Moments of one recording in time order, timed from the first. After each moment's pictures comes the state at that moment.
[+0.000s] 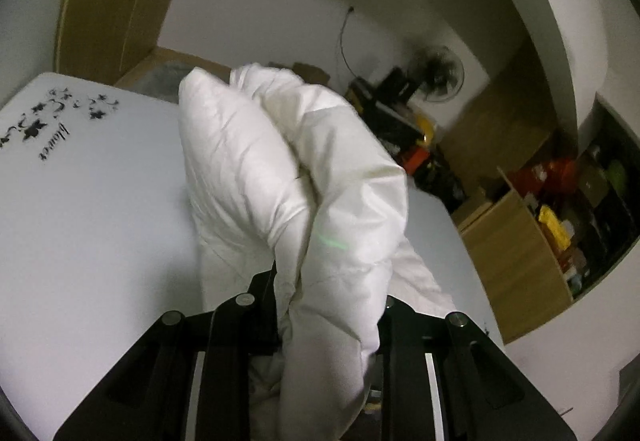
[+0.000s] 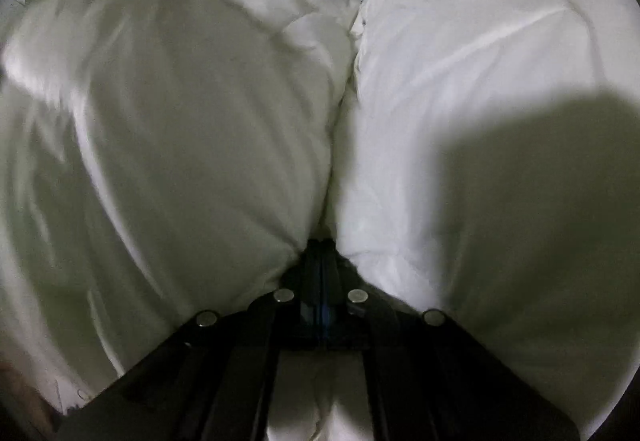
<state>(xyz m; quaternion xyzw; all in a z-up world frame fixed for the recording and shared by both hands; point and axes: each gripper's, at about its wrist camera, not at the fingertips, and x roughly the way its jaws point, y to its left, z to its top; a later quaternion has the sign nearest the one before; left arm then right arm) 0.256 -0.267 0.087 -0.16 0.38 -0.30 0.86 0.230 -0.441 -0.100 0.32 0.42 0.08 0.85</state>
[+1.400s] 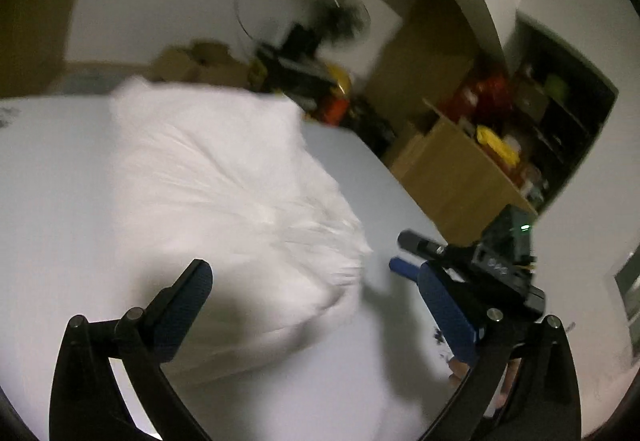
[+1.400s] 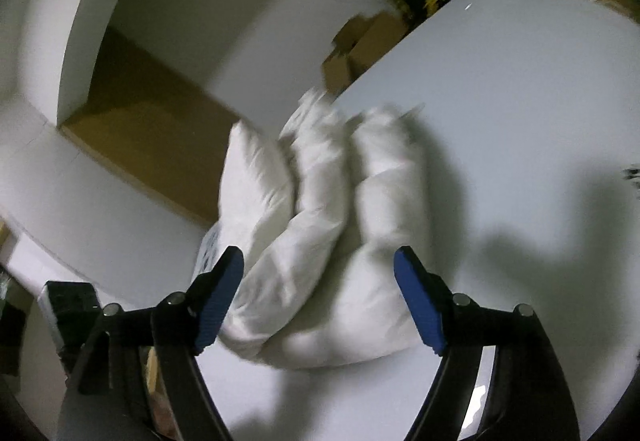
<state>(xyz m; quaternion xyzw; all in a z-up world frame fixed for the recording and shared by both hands) 0.116 -0.349 0.052 -0.10 0.35 -0.43 0.82 0.043 -0.659 -0.024 0.42 0.29 0.03 0.86</state>
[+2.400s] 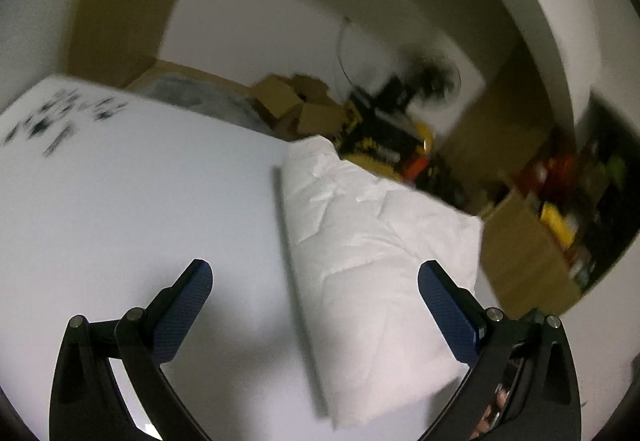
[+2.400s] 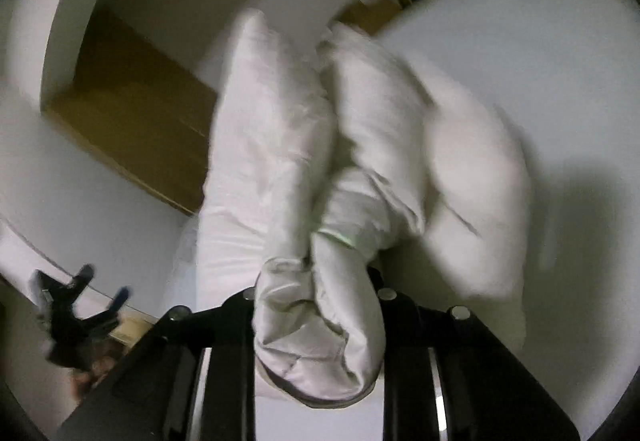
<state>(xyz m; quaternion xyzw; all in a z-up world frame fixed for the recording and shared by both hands) 0.203 -0.290 0.064 -0.14 0.37 -0.30 0.87 0.071 -0.652 -0.100 0.45 0.29 0.02 0.85</state>
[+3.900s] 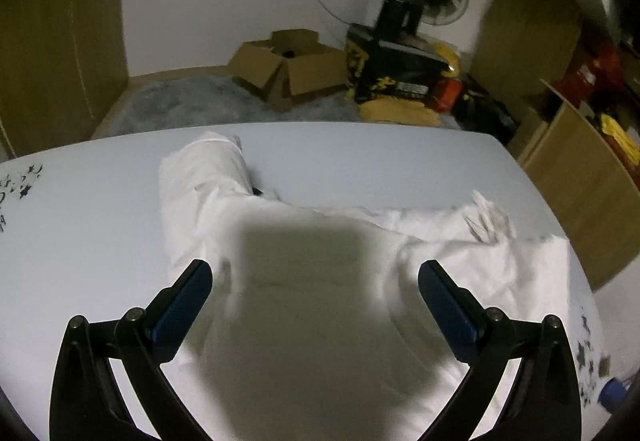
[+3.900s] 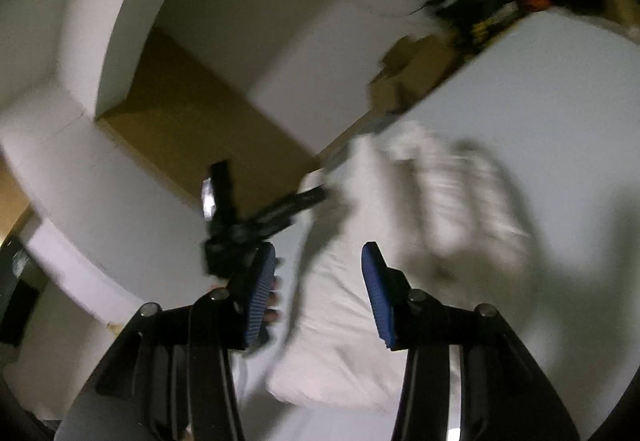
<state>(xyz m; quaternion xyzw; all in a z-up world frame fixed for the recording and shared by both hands) 0.317 -0.513 0.006 0.01 0.40 -0.26 0.88 0.082 -0.684 -0.001 0.38 0.23 0.09 0.89</state>
